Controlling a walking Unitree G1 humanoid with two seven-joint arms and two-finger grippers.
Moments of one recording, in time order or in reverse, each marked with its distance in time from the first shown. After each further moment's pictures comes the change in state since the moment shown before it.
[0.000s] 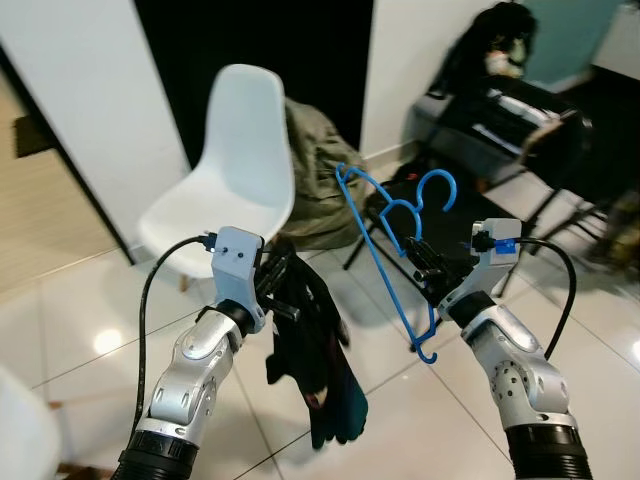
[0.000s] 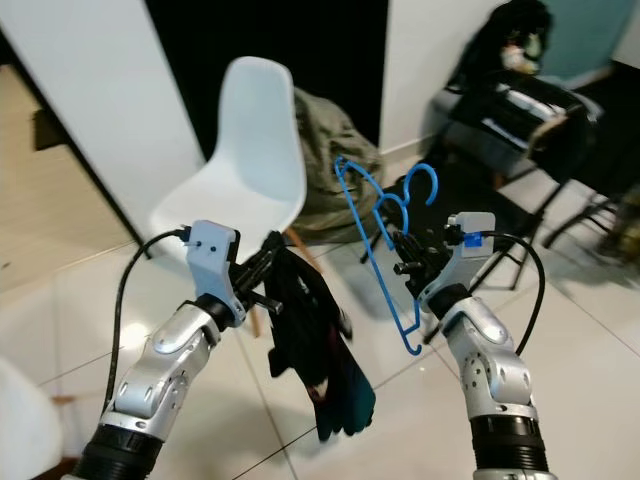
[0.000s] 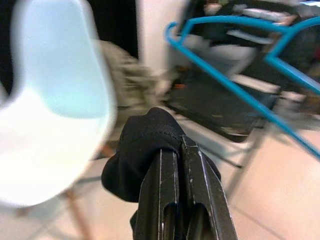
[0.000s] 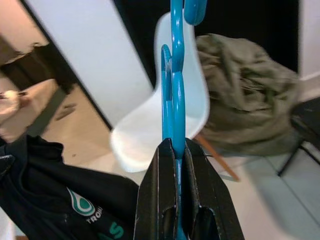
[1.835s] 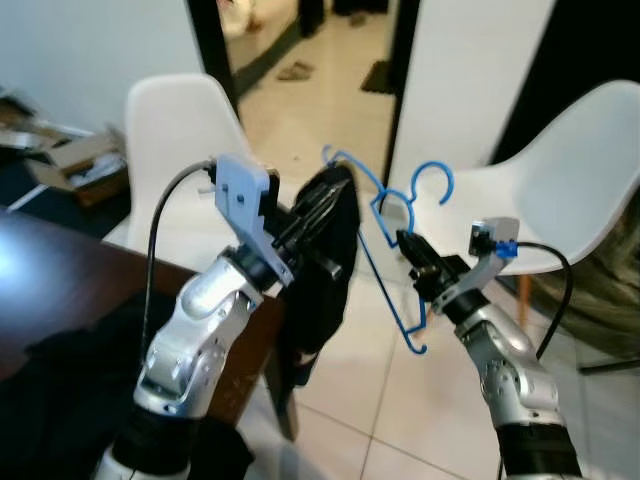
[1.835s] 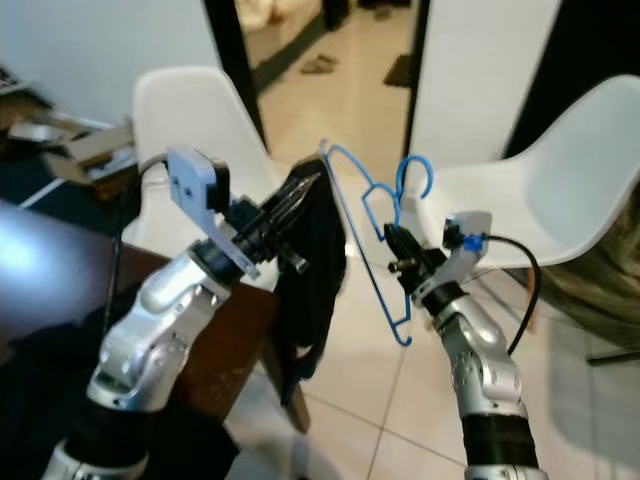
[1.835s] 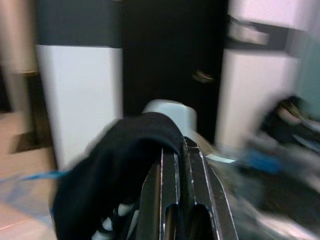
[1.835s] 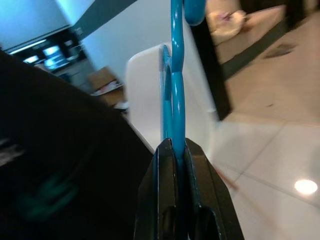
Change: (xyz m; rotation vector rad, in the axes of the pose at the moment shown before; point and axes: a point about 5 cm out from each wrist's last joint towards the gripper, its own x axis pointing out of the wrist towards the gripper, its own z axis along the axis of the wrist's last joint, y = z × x) left arm -0.020 -0.059 0.116 -0.129 -0.373 -0.692; right arm 0.003 0.005 0.001 0.002 -0.063 0.081
